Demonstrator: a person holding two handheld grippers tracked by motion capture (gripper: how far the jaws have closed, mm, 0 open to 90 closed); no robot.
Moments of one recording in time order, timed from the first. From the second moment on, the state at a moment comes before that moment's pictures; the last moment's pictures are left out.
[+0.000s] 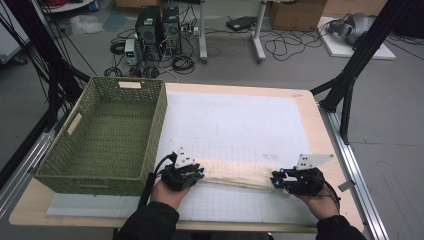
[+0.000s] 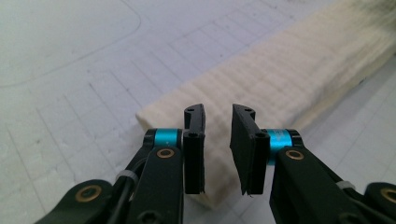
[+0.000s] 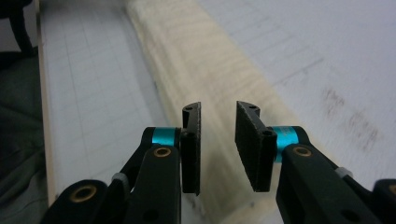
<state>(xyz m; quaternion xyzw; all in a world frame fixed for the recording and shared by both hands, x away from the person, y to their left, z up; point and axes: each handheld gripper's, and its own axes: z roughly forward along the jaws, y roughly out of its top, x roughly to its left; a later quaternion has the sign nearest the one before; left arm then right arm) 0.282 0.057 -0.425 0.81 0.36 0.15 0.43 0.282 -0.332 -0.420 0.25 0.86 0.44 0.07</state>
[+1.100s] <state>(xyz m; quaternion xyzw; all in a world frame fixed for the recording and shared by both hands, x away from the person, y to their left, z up) 0.299 0.054 -0.443 0.82 0.37 0.17 0.40 0.286 -0.333 -0.446 0.28 0.87 0.39 0.11</state>
